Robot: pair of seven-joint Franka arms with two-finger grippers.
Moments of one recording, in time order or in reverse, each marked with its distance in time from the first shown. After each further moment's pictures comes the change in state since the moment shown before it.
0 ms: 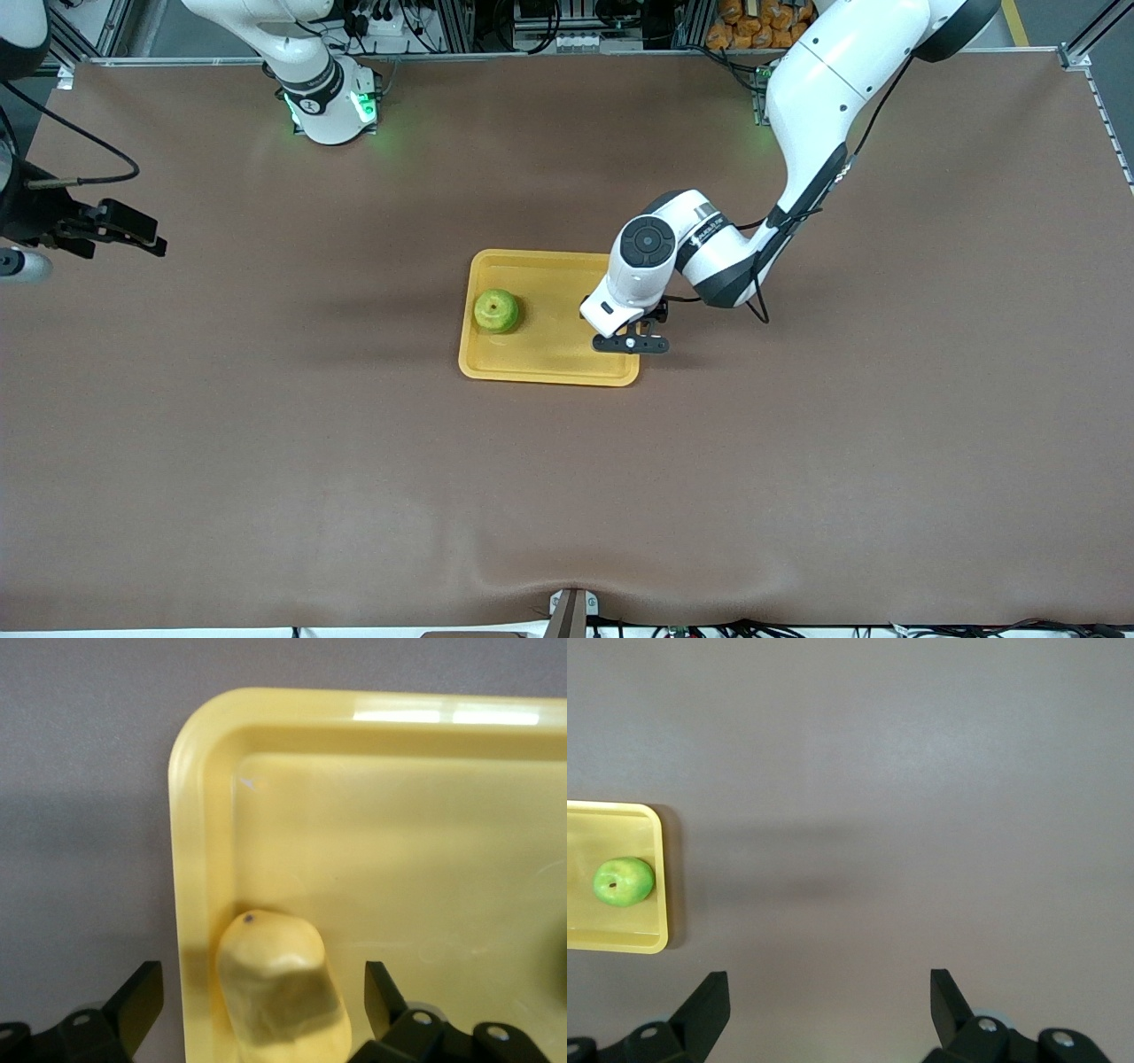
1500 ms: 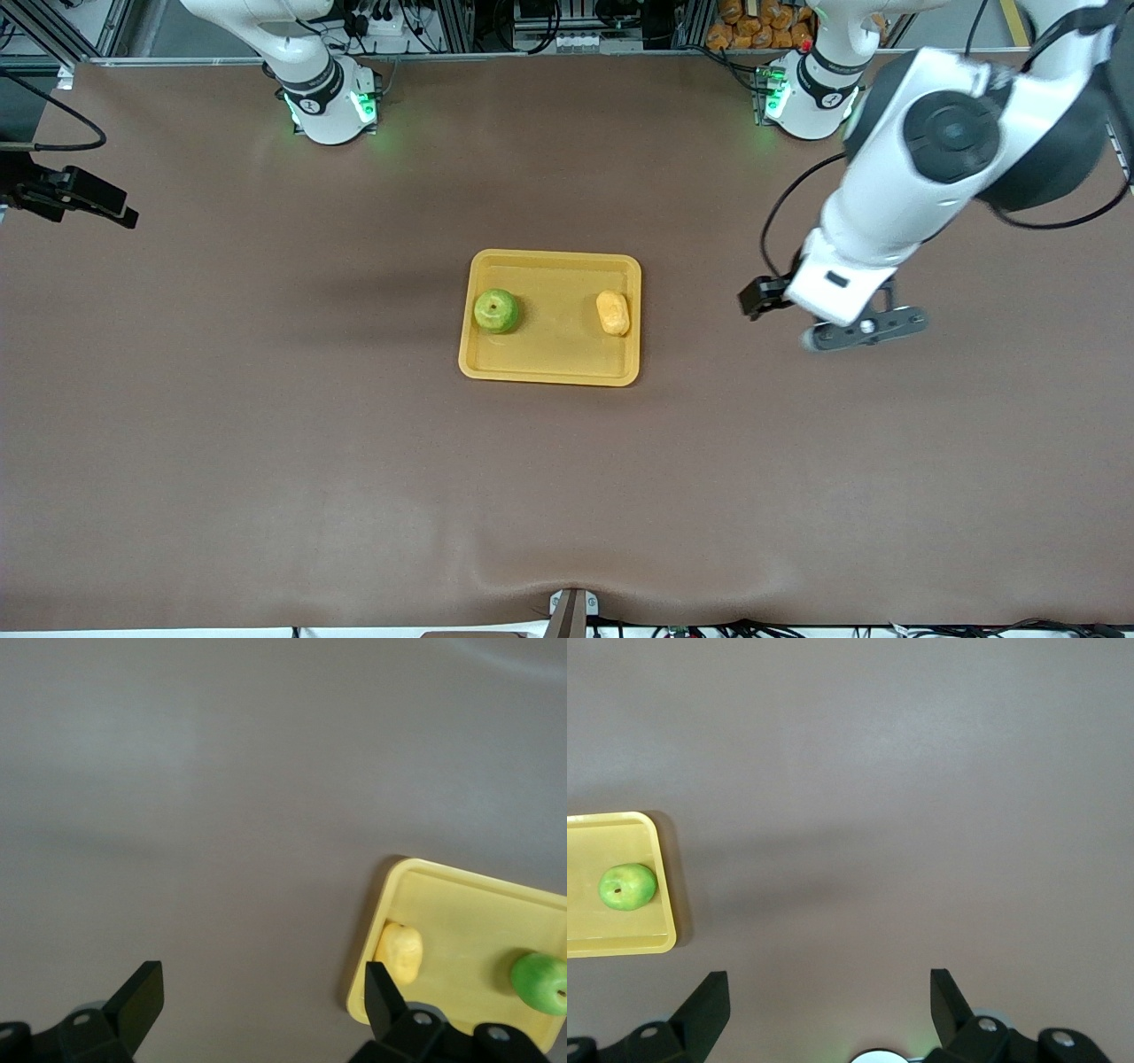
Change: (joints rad) left arm 0.315 -0.437 -0.001 0.228 -0.197 -0.595 0.193; right arm 0.009 -0.029 -0.032 0.047 -0.012 -0.091 0.100
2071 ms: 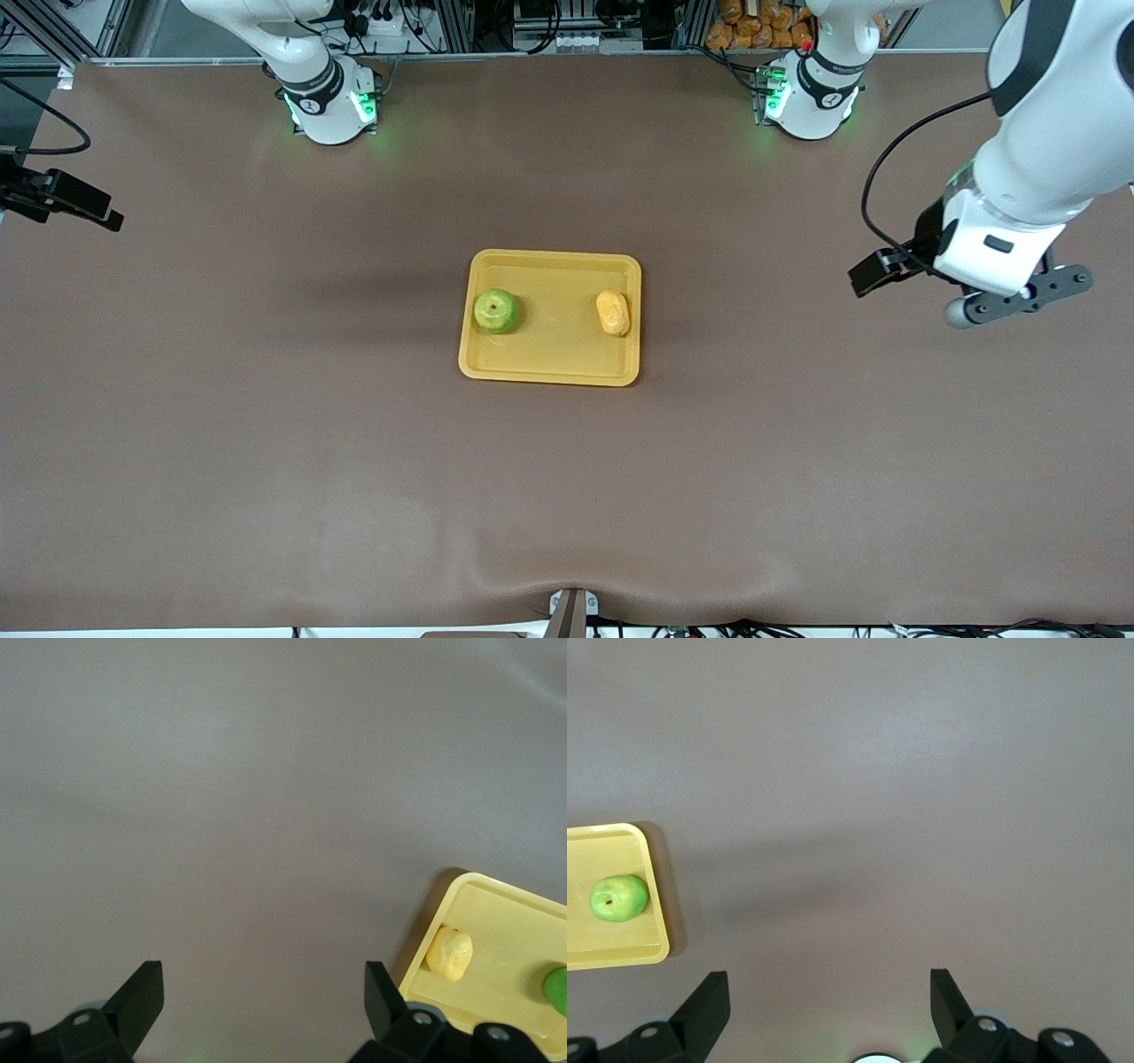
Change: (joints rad) left arm 0.141 -0.081 0.002 0.054 -0.016 -0.164 0.076; right arm -0.022 0.002 -0.005 0.000 -0.007 0.009 0.000
